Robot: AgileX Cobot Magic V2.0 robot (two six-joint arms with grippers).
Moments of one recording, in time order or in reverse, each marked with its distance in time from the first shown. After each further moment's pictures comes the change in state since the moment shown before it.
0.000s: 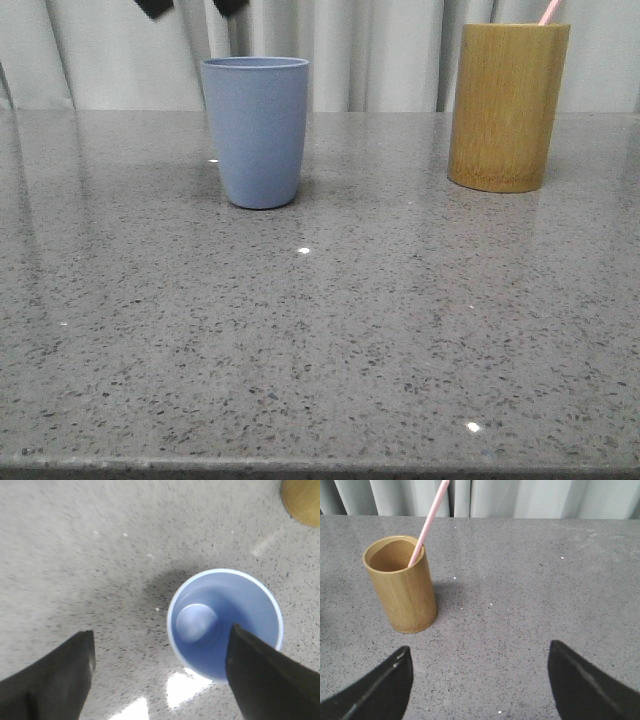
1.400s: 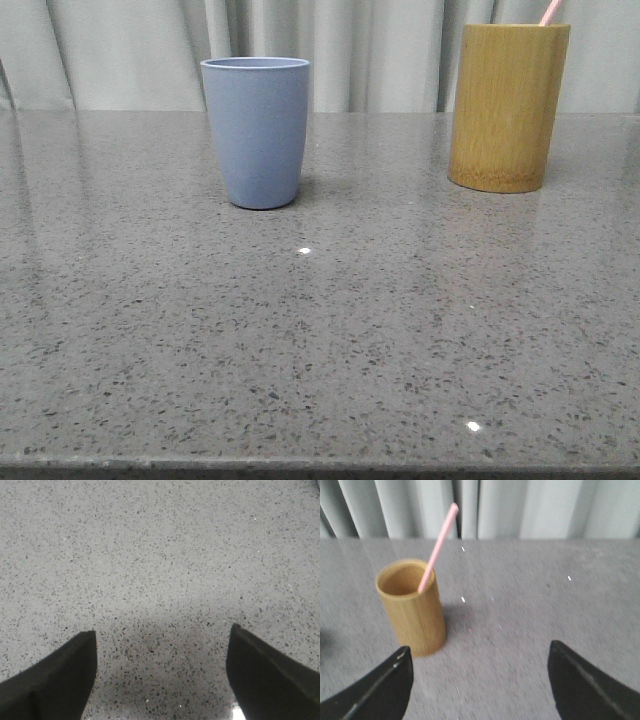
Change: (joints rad) left arm 0.338 -0.947 1.137 0.052 -0.401 0.000; right arm 0.000 0.020 0.000 0.029 -0.105 0.000
